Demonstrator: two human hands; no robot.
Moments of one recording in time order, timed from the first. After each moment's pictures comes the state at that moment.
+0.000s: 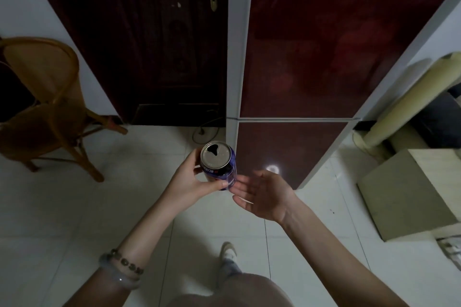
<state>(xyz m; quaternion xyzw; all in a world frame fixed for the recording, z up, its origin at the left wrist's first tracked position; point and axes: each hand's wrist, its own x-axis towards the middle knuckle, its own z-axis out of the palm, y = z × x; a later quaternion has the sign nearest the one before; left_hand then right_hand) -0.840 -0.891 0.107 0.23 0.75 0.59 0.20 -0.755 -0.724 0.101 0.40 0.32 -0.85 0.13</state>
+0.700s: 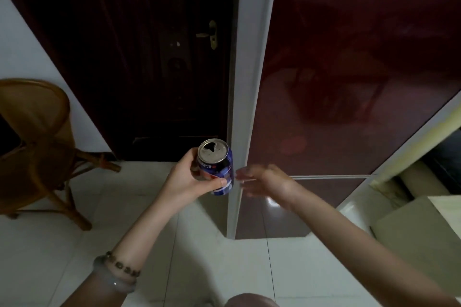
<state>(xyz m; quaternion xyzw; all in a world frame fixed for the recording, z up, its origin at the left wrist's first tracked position) -1.021 -0.820 0.156 0.23 0.75 0.59 0.18 -0.940 -0.639 0.161 0.24 0.69 -0.68 0.08</state>
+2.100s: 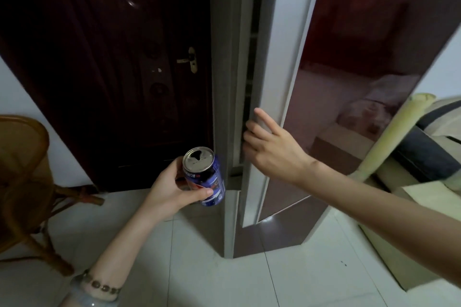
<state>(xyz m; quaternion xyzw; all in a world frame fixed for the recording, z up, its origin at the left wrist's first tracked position) -1.028 -0.863 0.184 0.31 0.72 0.59 0.20 -0.937 -0.638 0.233 -0.13 0.88 0.36 -0.27</state>
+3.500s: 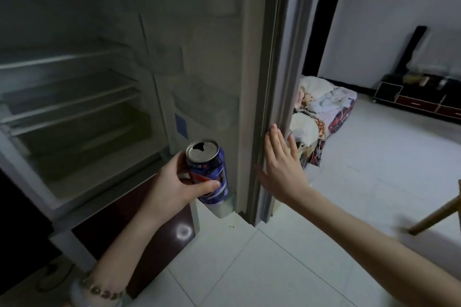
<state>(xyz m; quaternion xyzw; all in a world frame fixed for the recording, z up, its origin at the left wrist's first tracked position) -0.679 -0.664 0.238 0.57 0.57 0.50 0.32 -0.469 -0.553 0.213 0.49 0.84 0.16 -0.17</state>
